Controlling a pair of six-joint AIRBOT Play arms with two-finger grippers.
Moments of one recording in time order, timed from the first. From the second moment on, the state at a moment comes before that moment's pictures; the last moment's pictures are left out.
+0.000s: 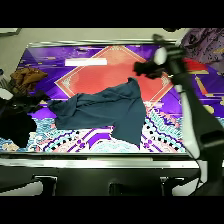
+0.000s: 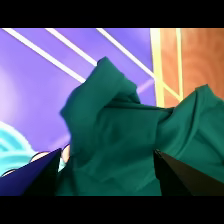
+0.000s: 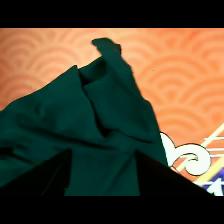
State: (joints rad) left arm 0.26 -1.40 1.17 1.18 -0.95 -1.81; right arm 0.19 -1.76 2.02 -1.48 1.24 1.89
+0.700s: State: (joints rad) left arm 0.37 -1.36 1.20 1.18 -1.19 -1.69; right arm -0.26 -1.73 1.47 -0.83 1.40 1.26
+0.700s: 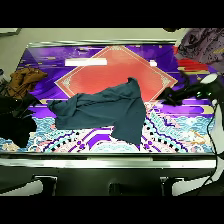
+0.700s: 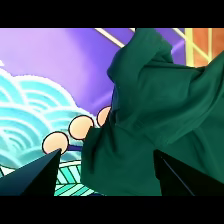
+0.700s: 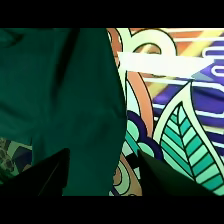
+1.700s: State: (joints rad) left arm 0.39 -1.36 1.10 1.12 -1.21 -1.57; right arm -0.10 -1.83 1.36 -0.74 1.27 1.16
